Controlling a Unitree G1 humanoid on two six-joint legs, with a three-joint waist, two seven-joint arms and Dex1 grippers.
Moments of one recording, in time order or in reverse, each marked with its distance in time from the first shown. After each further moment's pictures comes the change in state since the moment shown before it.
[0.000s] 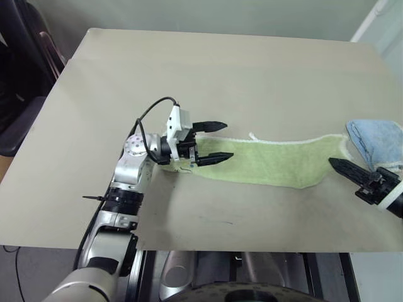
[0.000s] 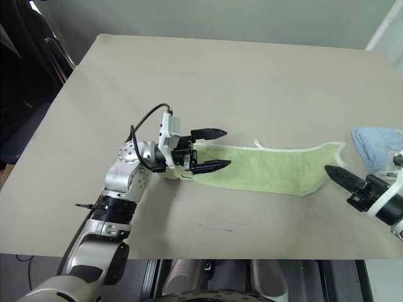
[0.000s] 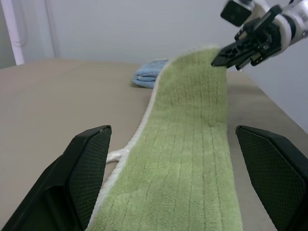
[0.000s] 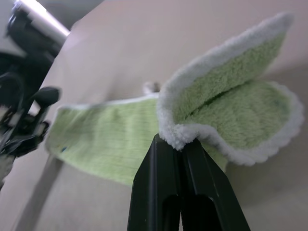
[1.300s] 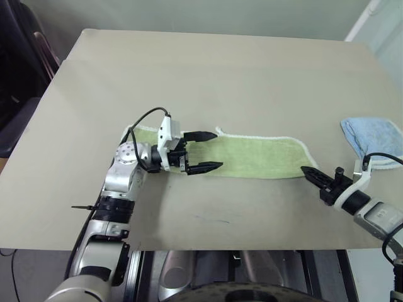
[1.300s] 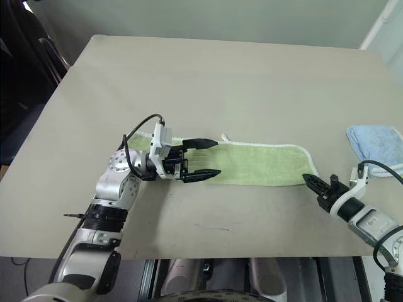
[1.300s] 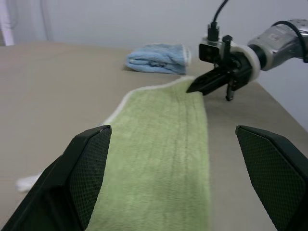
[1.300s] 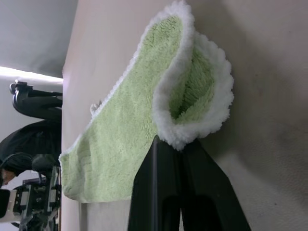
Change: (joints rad) left arm 0.067 0.051 0.026 -0.007 0.002 -0.011 -0.045; right arm -0.127 0.270 0.199 0.304 0.207 -0.025 -0.349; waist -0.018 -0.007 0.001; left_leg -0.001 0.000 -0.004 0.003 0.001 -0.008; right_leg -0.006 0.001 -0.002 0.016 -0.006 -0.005
